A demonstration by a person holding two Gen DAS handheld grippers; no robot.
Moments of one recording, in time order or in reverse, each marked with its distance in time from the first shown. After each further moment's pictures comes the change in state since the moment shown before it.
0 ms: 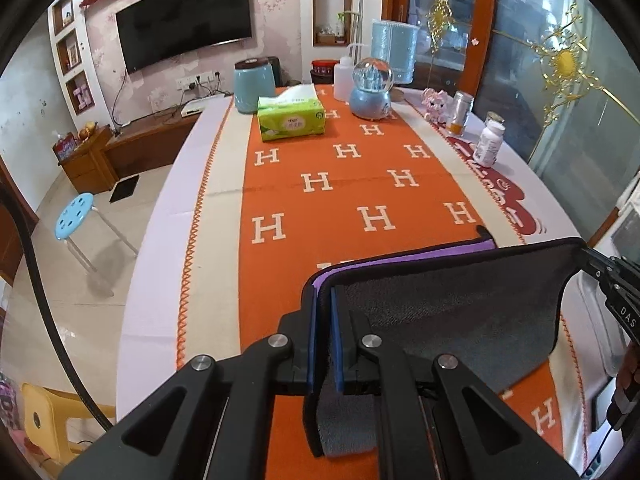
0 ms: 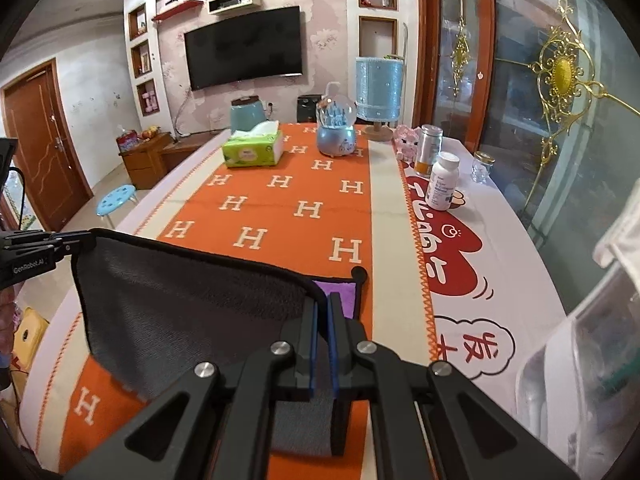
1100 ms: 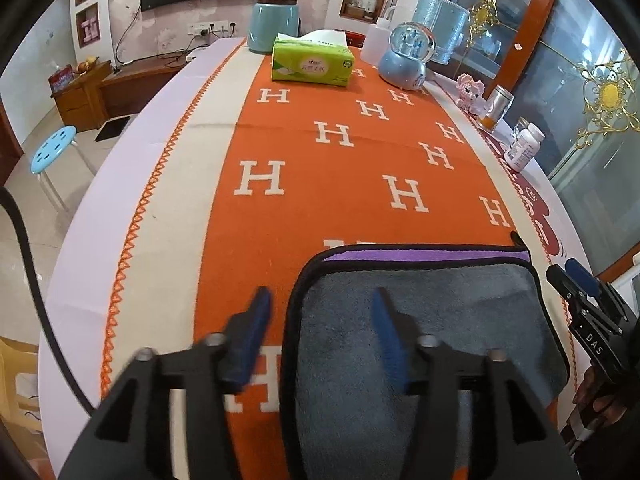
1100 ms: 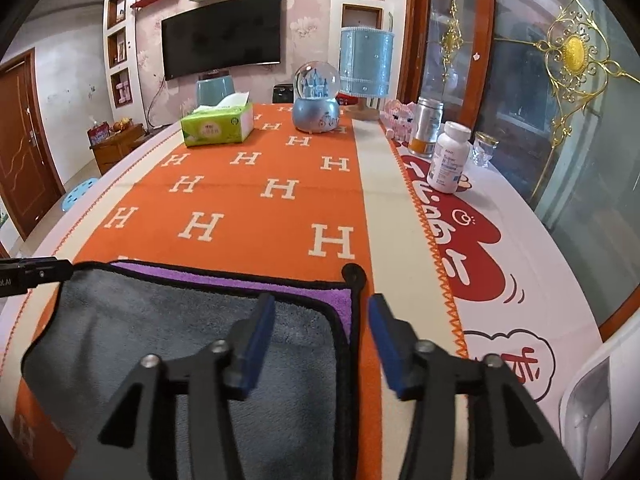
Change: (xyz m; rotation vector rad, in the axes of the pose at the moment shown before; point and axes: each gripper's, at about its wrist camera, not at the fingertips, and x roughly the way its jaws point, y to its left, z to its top) left arm 0.092 0.026 -0.017 -0.185 0.086 -0.084; right arm 0.093 0.003 -0.012 0.011 0.002 -0.090
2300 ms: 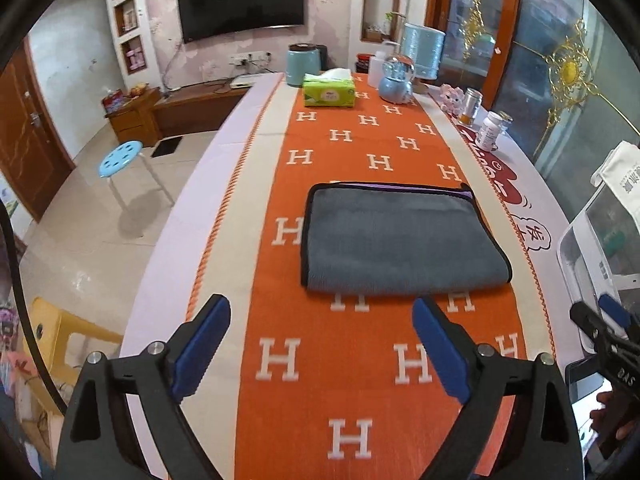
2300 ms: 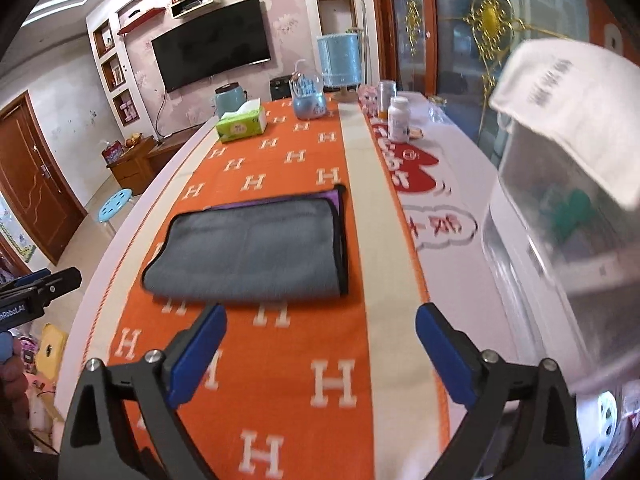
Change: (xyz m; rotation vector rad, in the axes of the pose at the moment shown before) left arm -0.215 -0.060 -0.138 0.009 -0.088 0.186; right arm -0.207 -0.020 -0.085 0.159 0.096 0.087
